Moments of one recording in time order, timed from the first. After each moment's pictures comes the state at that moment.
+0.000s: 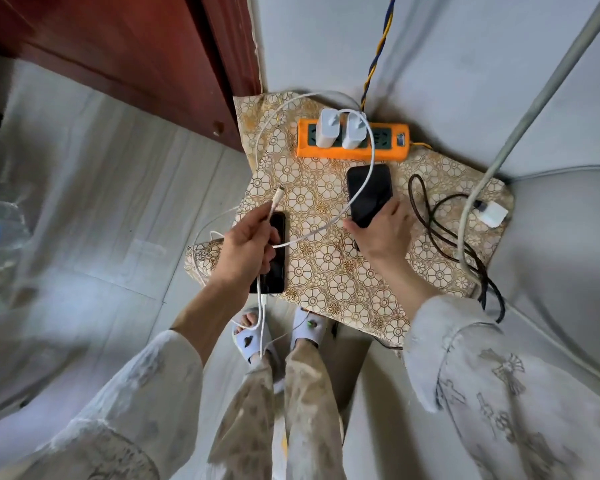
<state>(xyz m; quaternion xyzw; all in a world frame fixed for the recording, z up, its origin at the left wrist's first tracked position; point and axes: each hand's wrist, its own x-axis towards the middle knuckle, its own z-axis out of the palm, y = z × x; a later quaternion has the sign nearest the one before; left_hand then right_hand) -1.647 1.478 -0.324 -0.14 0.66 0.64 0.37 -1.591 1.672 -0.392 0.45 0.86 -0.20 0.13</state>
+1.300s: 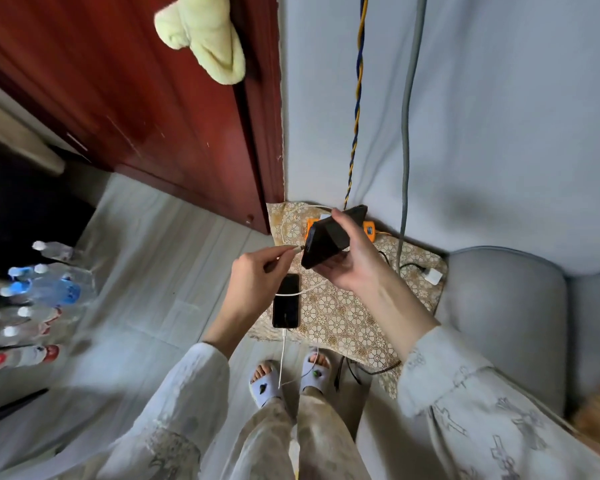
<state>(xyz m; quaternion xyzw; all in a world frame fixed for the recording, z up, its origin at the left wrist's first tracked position) -1.642 1.455 -0.102 0.14 0.84 0.51 0.13 -1.624 1.611 -0.116 0.46 0.27 -0.84 0.10</state>
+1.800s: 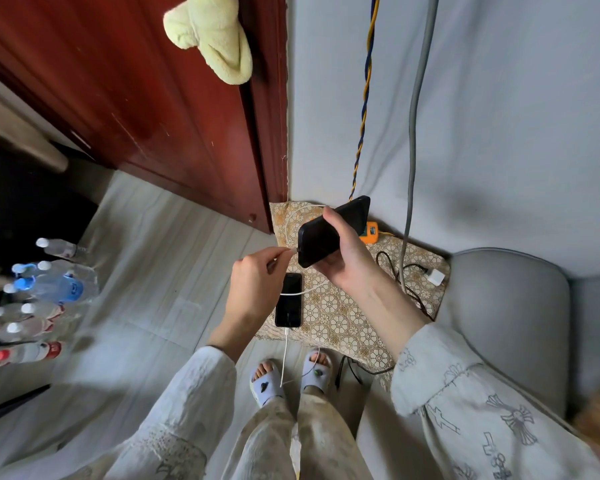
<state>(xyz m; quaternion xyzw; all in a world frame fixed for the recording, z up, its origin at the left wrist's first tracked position) -1.643 1.450 -0.104 0.11 0.88 0.44 0.10 -1.636 1.595 -0.119 0.46 0.33 -0.82 0.07</state>
